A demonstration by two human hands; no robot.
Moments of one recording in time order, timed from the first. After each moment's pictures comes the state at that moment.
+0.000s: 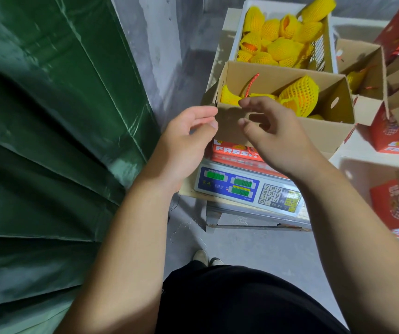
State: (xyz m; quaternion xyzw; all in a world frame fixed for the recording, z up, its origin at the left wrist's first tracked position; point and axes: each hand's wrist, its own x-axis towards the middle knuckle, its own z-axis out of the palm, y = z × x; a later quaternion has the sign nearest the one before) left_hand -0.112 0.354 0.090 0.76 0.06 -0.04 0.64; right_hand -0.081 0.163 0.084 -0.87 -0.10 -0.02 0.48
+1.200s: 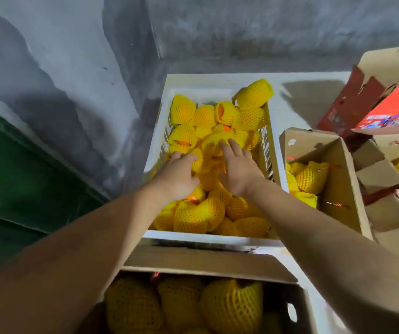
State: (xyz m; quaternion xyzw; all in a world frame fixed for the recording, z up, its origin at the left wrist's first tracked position) left_hand 0.349 0.183 -0.001 0.96 -0.10 -0.18 0.21; right_hand 0.352 -0.013 -0.037 -0.98 -0.05 0.11 0.17
